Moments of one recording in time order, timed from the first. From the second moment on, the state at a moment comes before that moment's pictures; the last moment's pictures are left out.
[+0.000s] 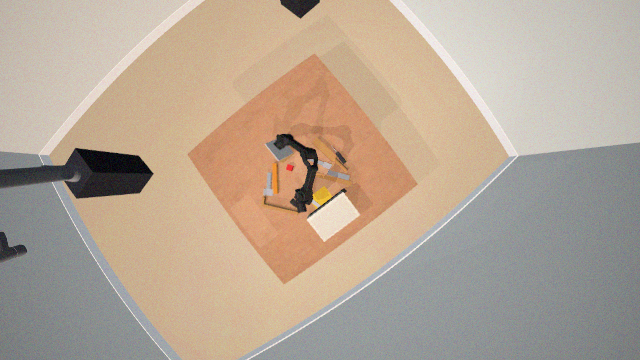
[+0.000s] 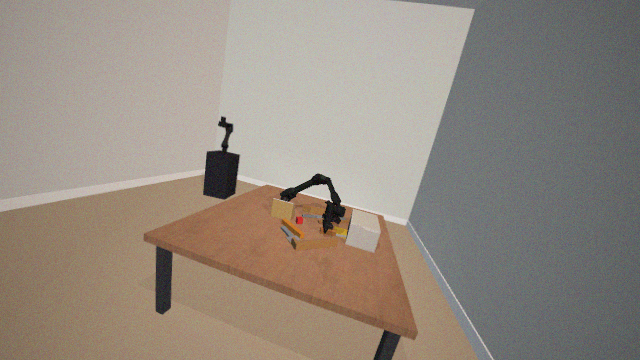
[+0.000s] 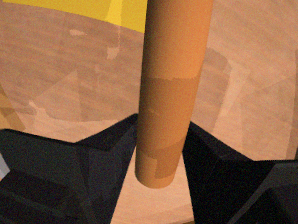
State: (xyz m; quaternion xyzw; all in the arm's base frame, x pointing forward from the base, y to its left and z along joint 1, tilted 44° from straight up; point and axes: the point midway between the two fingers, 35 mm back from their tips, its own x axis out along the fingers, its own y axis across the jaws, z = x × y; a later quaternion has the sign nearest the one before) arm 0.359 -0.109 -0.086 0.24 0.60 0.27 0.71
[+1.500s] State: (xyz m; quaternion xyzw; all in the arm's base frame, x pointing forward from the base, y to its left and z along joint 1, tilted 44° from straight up) arm 0.390 -0.102 -0.073 0.24 0.60 0.27 0.71
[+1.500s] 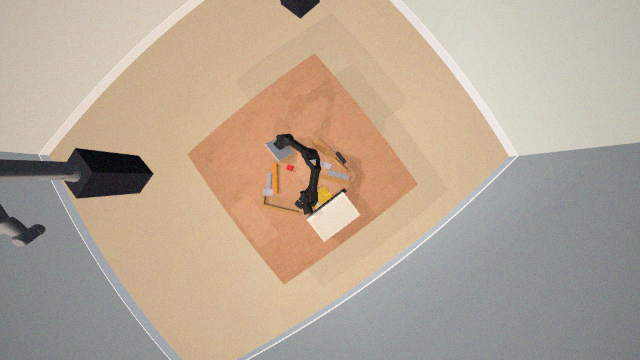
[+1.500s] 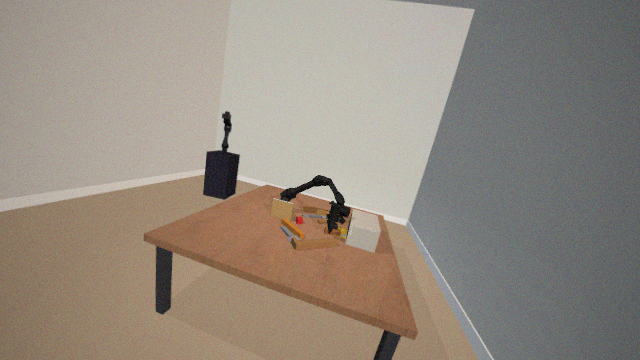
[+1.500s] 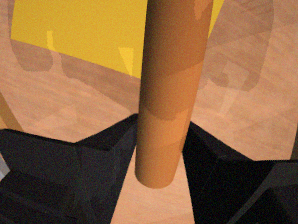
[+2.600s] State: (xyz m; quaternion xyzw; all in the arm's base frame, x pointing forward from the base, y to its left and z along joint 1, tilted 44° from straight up) arm 0.372 -0.093 -0.068 0.24 0.60 0.27 0.72
